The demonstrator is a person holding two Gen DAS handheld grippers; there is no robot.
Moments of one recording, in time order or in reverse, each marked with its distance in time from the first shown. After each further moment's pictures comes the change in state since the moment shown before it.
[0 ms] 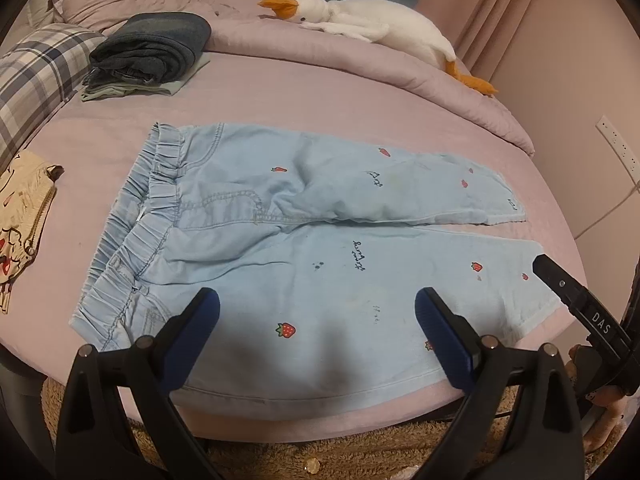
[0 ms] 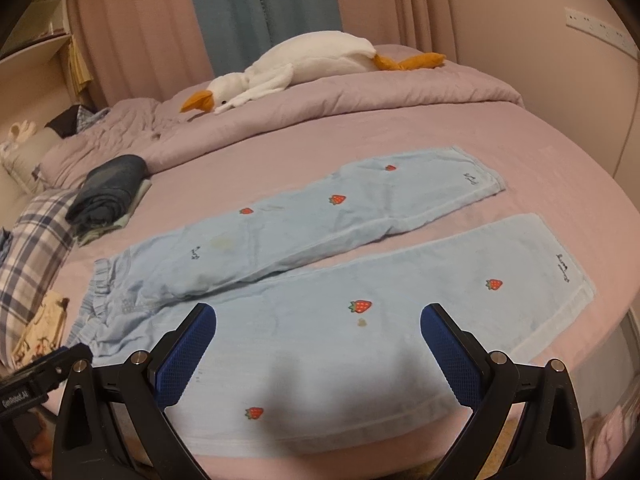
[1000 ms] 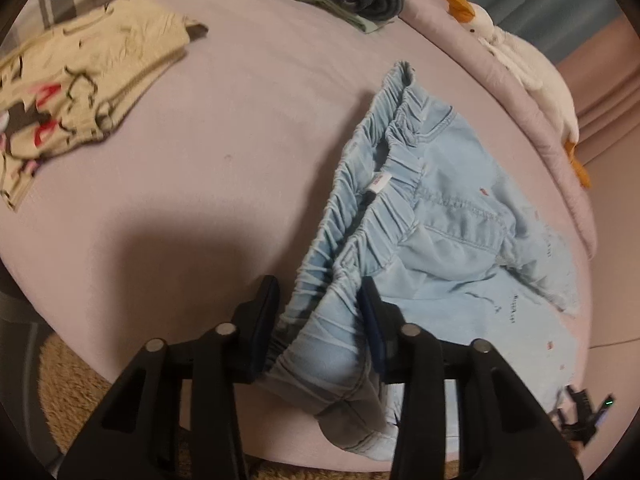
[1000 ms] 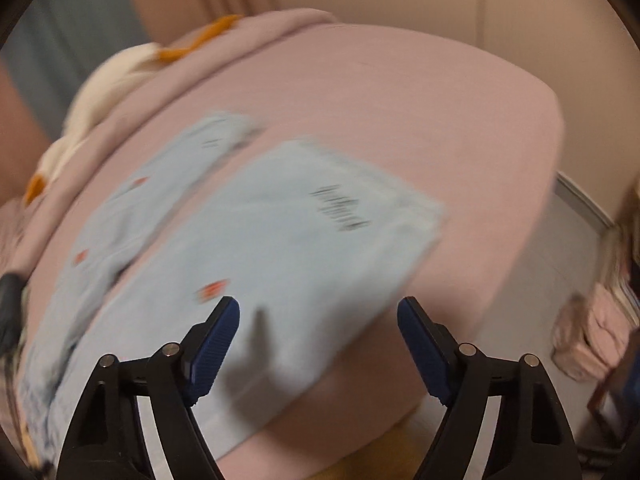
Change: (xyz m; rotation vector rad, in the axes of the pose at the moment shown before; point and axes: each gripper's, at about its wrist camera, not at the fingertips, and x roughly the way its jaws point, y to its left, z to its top) left arm 0.030 0.164 -0.021 -0.464 0.089 0.114; right arm 0.035 -0.233 -0.022 0.504 0.106 -0.338
